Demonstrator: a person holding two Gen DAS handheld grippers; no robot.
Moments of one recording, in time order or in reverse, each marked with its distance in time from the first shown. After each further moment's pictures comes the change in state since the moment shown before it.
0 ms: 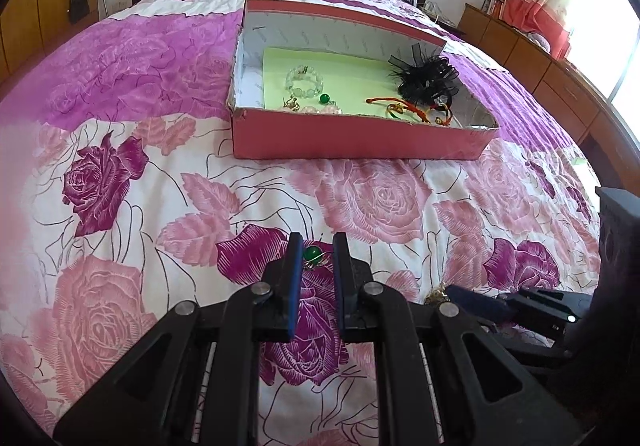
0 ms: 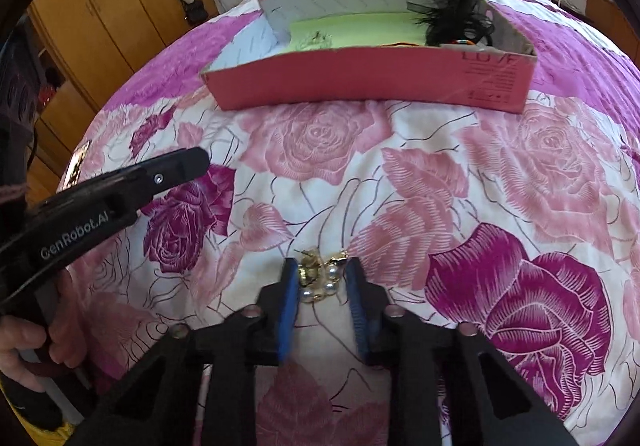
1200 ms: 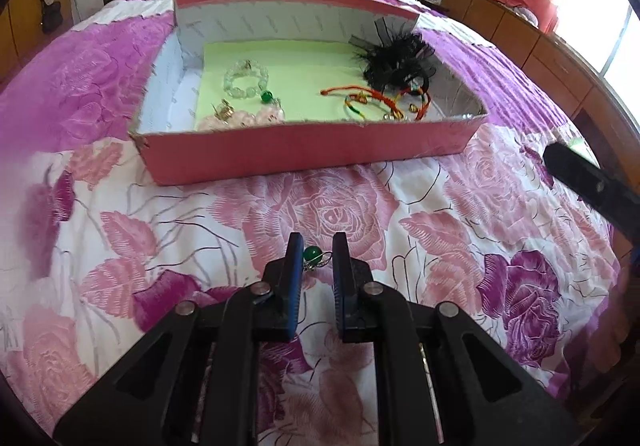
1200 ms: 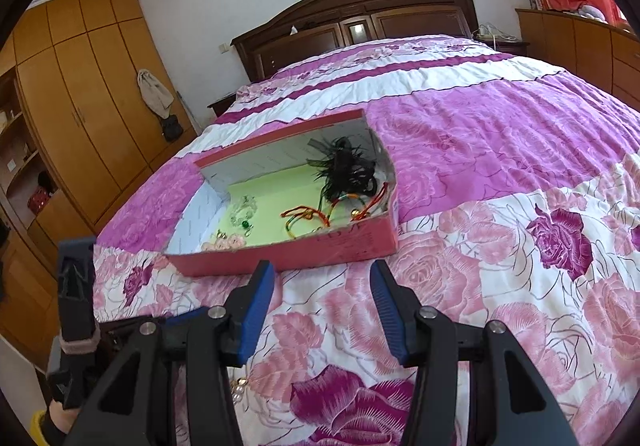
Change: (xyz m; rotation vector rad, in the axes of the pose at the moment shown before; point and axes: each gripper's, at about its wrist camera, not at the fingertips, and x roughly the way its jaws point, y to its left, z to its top) left arm 0.027 -0.035 0.020 0.073 0.051 -0.022; right arm -0.090 -0.084 0.040 0.171 -0.387 -0.029
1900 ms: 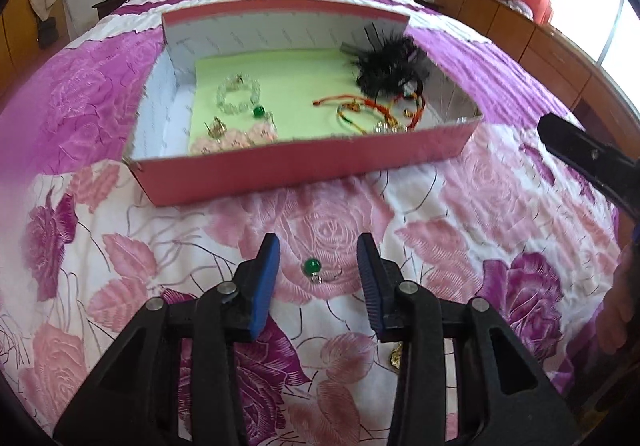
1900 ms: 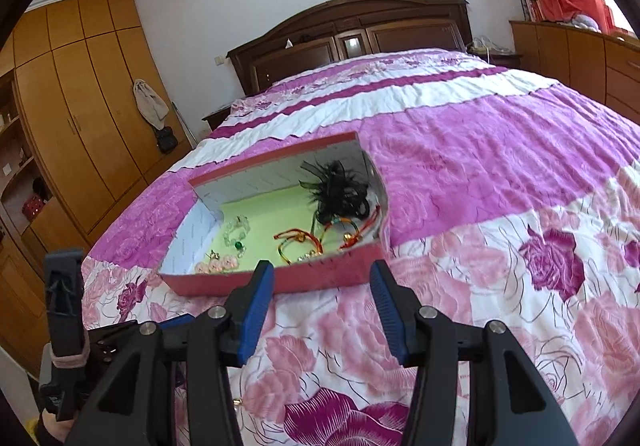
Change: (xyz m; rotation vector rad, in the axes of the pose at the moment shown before) left arm 0.010 -0.012 0.008 0.050 0.004 0.011; right arm 0.002 -0.006 0.011 0.006 -0.055 -0.030
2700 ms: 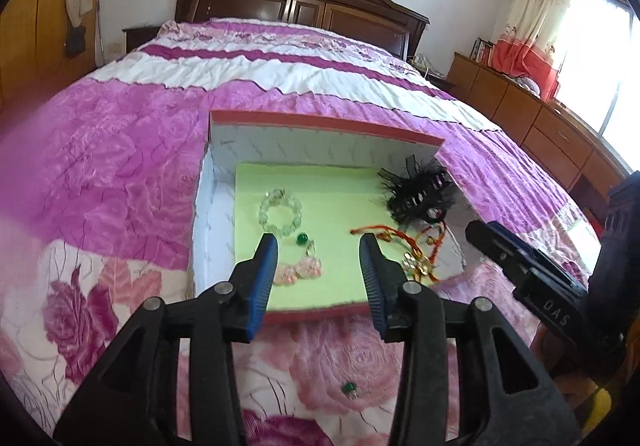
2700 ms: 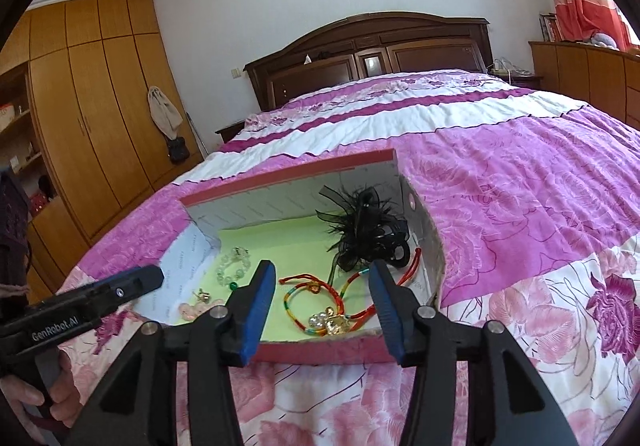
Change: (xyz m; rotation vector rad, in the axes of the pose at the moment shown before) left arm -0.025 0.043 0.054 -0.128 -0.250 -0.025; right arm 0.069 0.016 0.019 -0.056 -0.094 0.052
